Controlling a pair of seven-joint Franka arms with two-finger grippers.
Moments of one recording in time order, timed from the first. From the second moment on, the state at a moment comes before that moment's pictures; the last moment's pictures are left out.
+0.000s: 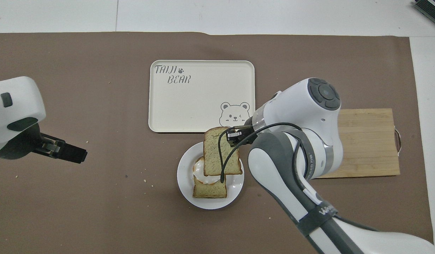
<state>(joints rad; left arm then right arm) -0.24 -0.11 0.02 -1.63 -0.09 1.42 0.13 0.37 0.22 0.08 -1.85 0.45 2.04 0.15</state>
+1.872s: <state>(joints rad) -0.24 -0.11 0.04 -1.63 -0.09 1.42 0.13 0.21 0.21 0.05 -1.86 0.19 2.18 0.11</state>
